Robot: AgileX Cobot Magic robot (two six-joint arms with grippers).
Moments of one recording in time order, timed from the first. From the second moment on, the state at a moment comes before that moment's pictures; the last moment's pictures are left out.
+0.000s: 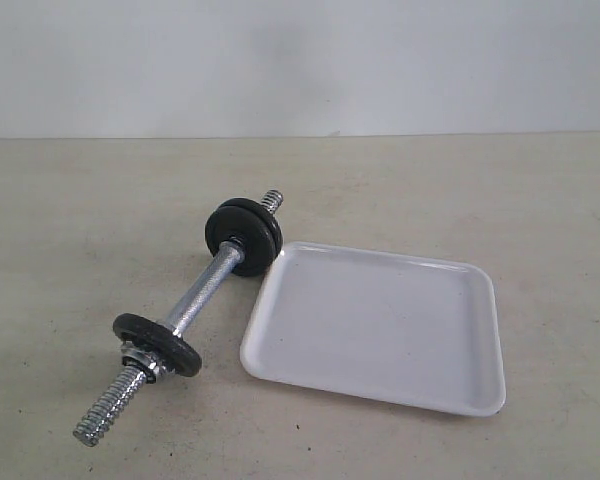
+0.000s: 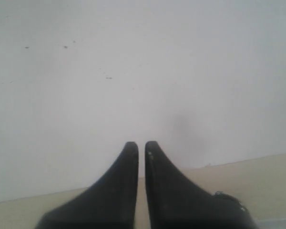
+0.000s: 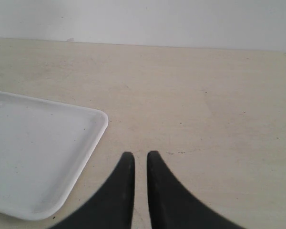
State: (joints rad) left arm -0.06 0.00 -0.14 -1.30 0.13 1.32; right arm 0.11 0.00 0.00 -0.14 0.36 0.09
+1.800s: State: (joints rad) left arm -0.06 0.00 0.00 0.09 0.00 -0.06; right arm 0.11 0.00 0.00 -0.13 0.36 0.09
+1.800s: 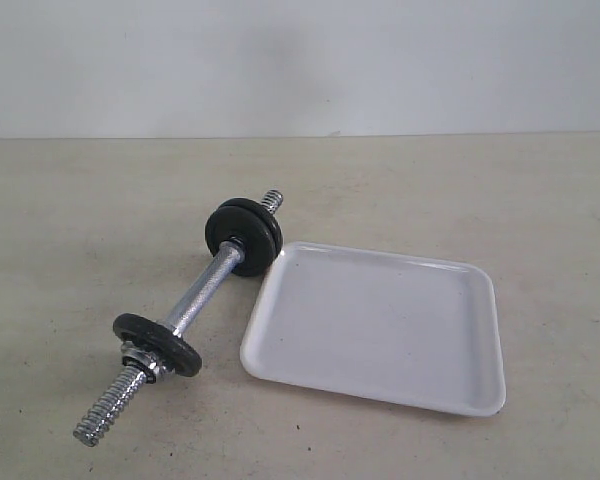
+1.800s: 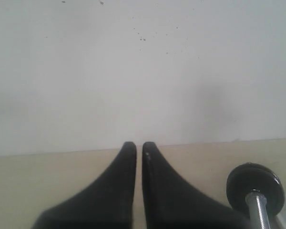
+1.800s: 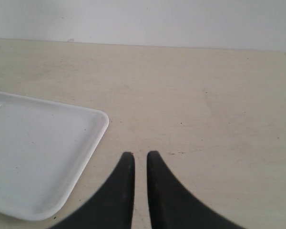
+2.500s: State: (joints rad) left arm -0.05 0.00 0.00 0.10 0.31 -0.06; right arm 0.11 0.00 0.00 -0.13 0.36 0.09
